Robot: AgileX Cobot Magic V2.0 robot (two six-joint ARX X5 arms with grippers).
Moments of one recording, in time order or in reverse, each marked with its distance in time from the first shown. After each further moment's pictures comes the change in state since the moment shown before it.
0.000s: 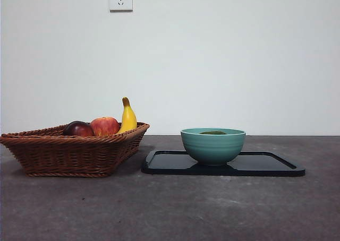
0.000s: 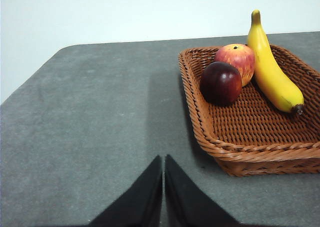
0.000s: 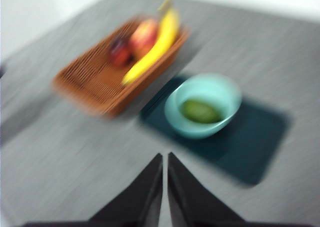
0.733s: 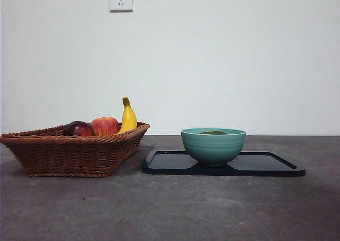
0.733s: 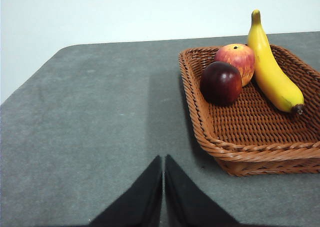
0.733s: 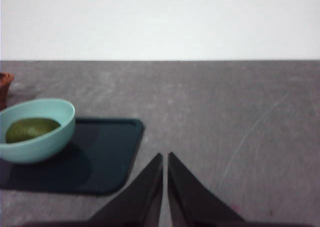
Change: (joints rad) left arm 0.000 0.000 0.000 0.000 0.000 0.000; right arm -0.301 -0.522 -0.790 0.569 0.209 0.035
